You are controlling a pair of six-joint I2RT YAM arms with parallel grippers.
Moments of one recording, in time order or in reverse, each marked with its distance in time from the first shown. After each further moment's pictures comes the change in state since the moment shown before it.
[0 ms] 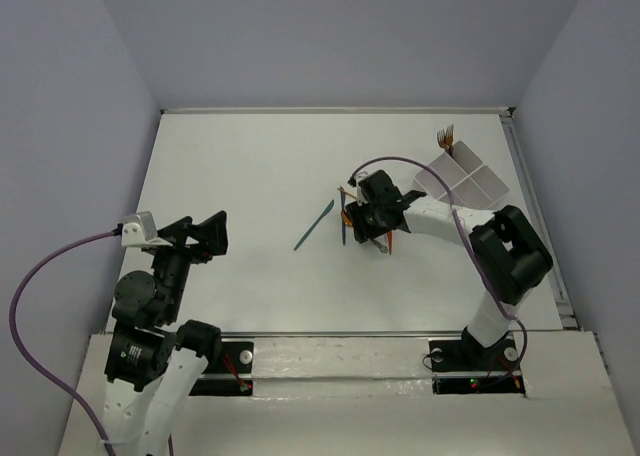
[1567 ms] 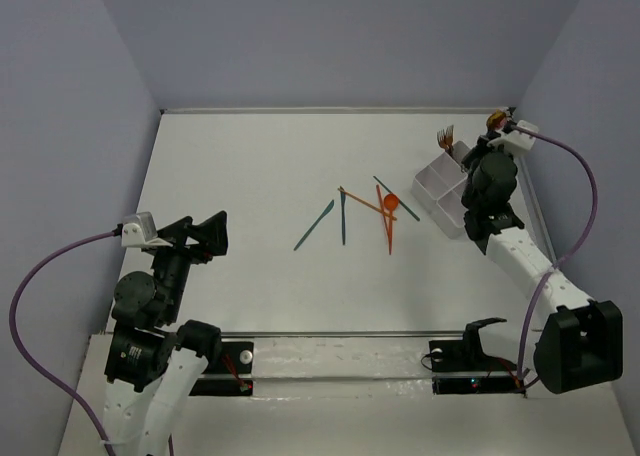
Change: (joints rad) left arm 0.000 -0.002 0.000 0.003 0.007 0.000; right arm -0.405 -0.582 -0.236 0.730 0.584 0.024
